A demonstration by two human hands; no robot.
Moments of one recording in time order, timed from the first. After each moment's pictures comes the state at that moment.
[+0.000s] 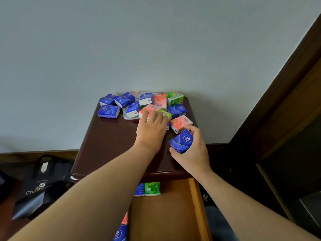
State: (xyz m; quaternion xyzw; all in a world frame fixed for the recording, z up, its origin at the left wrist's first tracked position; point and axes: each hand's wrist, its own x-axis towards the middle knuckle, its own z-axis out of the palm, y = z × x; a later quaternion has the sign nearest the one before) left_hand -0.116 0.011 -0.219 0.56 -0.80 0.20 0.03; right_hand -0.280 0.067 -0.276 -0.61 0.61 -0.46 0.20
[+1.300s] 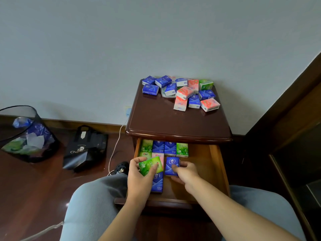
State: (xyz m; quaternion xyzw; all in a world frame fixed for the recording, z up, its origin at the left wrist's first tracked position) left_hand 0.007 0.301 -0.294 0.66 -0.32 -0.43 0.52; right_hand -0.153 0.221 -0.335 -0.26 0.71 -0.31 0.58
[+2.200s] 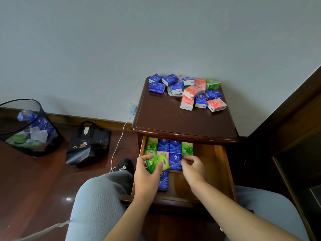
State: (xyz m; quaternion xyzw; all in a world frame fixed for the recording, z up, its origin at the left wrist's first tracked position) left_hand 0.007 0.301 -0.295 0.65 -0.33 -0.44 0.52; right_hand -0.154 0.225 -0.341 -0.39 0.74 -0.35 0.42
